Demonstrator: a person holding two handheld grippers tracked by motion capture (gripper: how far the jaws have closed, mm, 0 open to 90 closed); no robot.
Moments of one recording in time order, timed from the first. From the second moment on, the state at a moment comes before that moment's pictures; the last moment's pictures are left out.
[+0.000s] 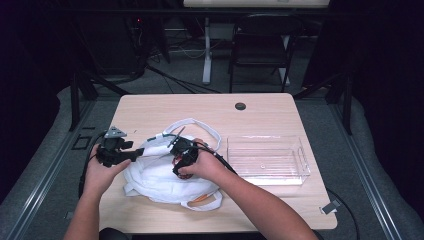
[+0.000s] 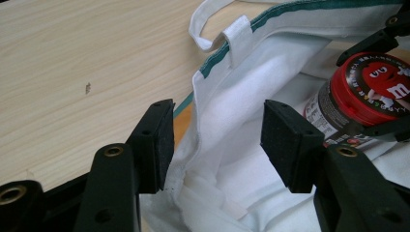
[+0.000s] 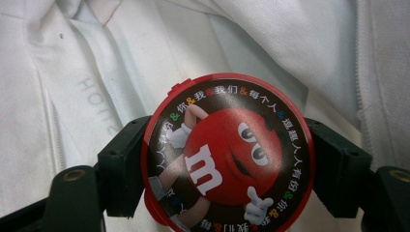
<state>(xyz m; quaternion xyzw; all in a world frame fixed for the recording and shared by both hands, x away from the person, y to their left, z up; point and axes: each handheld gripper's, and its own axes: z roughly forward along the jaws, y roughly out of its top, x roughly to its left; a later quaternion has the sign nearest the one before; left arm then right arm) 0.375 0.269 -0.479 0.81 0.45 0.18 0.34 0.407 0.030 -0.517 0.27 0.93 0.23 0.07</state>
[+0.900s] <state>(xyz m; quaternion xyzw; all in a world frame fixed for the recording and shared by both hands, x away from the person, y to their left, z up) 0.374 0.270 -0.477 0.81 0.45 0.18 0.34 0.389 0.034 -0.475 0.25 0.93 0.24 0.09</state>
